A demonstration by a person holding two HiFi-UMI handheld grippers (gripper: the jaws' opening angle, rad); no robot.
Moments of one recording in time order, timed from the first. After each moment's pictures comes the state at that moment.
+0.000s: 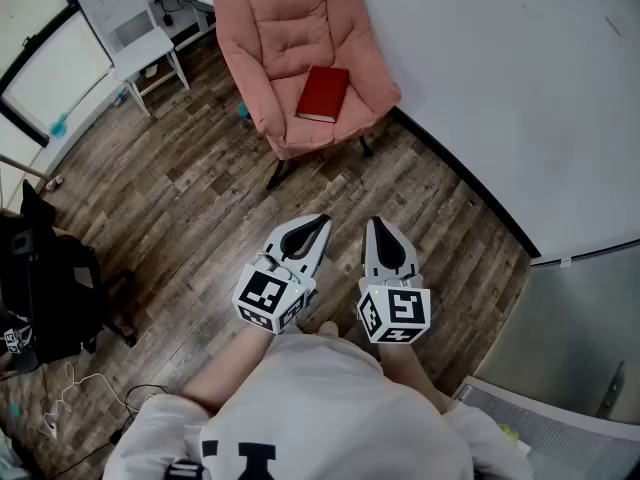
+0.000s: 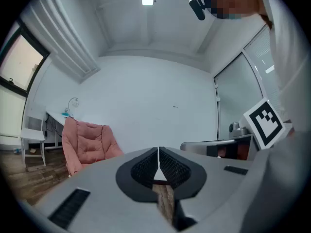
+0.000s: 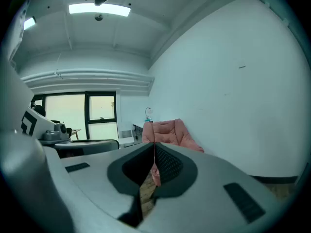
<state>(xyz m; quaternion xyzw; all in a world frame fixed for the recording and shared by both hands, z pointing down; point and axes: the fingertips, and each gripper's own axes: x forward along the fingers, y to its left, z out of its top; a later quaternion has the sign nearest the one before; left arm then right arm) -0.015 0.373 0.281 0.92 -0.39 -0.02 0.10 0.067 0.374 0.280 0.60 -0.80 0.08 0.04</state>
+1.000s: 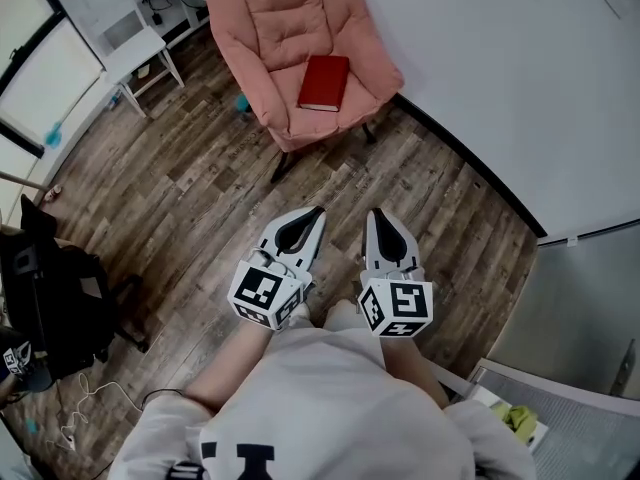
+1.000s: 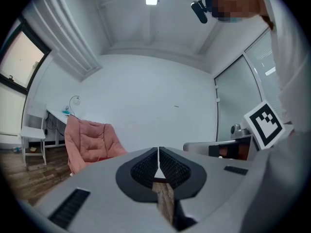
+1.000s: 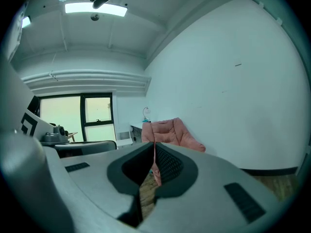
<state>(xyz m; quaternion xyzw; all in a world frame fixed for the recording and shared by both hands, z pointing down) -0.061 0.358 0.292 0.92 -0.38 -0.02 0.10 0.031 0.364 0.290 0.61 -0.78 0.09 0.03</state>
